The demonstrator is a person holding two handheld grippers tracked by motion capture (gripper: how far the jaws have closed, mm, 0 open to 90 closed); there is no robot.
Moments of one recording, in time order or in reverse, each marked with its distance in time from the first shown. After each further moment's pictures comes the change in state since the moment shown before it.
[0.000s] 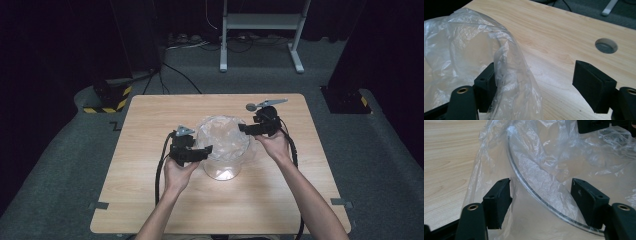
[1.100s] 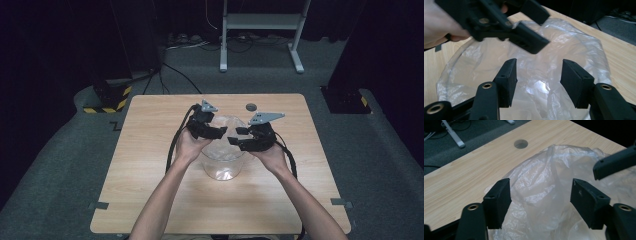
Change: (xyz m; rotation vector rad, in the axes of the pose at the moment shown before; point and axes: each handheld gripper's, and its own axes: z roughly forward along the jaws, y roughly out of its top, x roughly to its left) left arm -0.012 0.079 0.045 0.054 -0.015 0.294; right arm 0.052 -0.018 -0.025 -0.114 0.230 -0.202
